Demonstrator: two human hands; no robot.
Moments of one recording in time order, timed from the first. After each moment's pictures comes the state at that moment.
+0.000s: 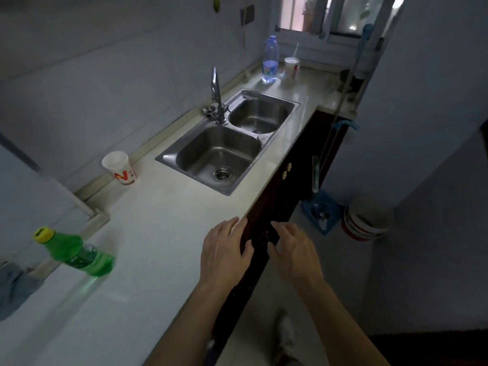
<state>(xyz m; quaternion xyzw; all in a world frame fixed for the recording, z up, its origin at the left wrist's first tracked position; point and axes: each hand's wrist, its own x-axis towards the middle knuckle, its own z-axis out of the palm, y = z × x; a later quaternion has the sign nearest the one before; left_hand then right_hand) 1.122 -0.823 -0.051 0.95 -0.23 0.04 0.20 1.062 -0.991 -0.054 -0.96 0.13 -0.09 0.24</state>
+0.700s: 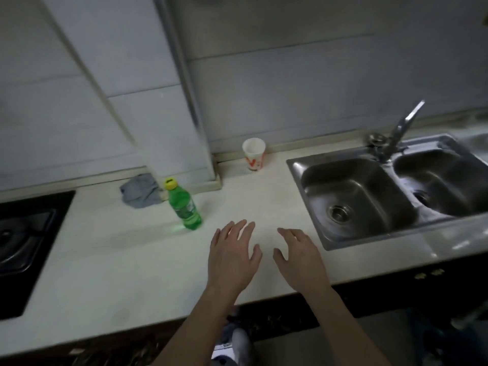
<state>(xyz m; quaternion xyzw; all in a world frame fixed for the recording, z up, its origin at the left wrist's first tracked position) 1.198 -0.772 -0.038 0.97 0.19 0.08 0.14 1.279 -0.924 -0.068 -0.92 -0.26 0.02 0.29</state>
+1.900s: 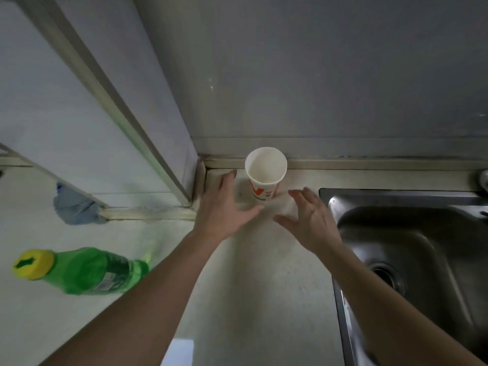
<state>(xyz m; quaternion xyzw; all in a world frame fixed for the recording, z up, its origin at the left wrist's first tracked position) 1.498 -0.606 -0.141 0.90 0.34 0.04 0.27 1.626 -0.776 -0.185 -0.90 -0.39 0.11 0.18</state>
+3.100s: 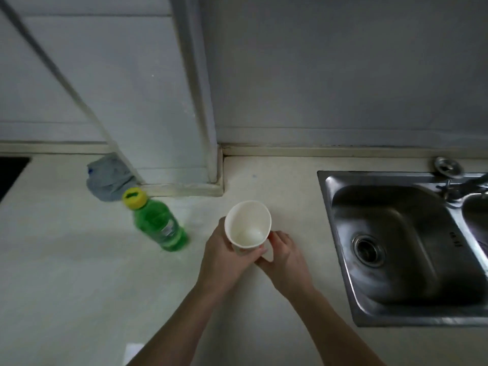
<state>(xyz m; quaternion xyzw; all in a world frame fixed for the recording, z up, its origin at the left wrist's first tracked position) 1.329 -0.681 -0.131 0.75 0.35 0.17 0.53 1.428 -0.801 -0.184 -0.85 -0.39 0.05 0.33</state>
